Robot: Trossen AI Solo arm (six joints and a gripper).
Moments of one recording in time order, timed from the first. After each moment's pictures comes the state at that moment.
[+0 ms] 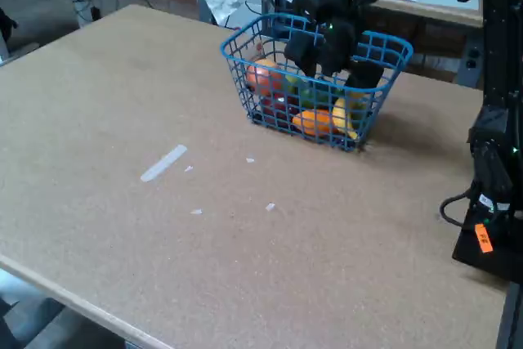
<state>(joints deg) -21.8 106.8 64.6 -26.2 13.3 63.0</state>
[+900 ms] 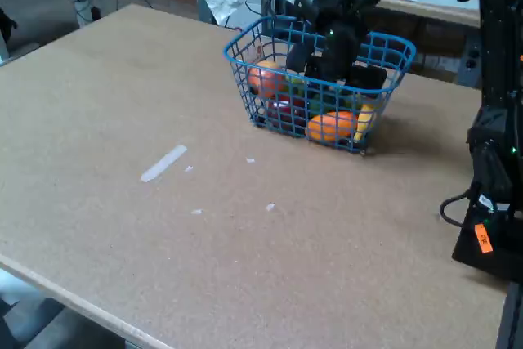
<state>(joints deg) -21.8 107.1 64.3 -28.9 13.1 60.4</state>
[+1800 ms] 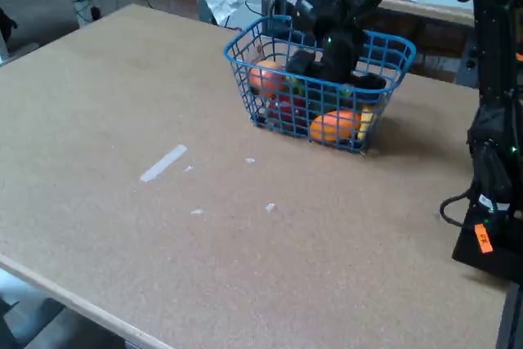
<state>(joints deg) -21.8 109.9 64.2 -28.3 13.0 64.2</state>
